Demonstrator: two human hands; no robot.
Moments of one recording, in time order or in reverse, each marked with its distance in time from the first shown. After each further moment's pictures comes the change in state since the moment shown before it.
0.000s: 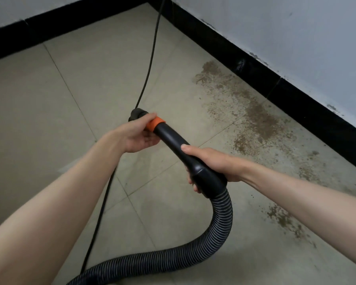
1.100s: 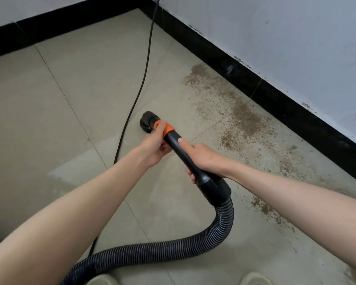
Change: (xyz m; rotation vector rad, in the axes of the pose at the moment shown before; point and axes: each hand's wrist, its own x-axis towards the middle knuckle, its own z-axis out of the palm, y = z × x) left_hand -0.009 -0.056 0.056 -0.158 0.080 0.123; right_hand -0.018 0.006 0.019 -0.046 0.354 -0.061
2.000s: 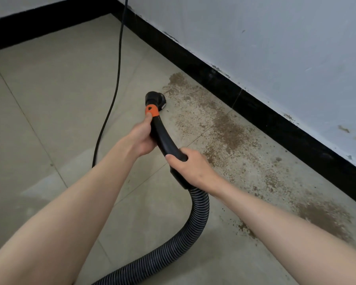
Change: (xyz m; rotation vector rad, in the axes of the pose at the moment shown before) left_hand 0.074 0.044 0.064 -0.069 -0.129 -0.093; right_hand 0.044 0.016 -0.046 -0.268 0.343 -0.227
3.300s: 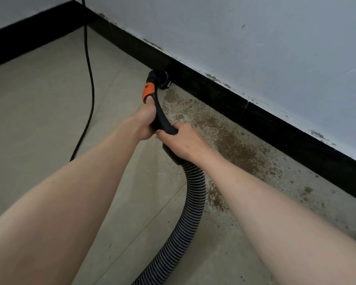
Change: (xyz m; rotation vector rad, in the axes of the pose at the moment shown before) left_hand 0.130 0.070 0.083 0.349 0.083 0.105; right_hand 0.177 -0.007 -0.046 -0.017 0.059 -0.028
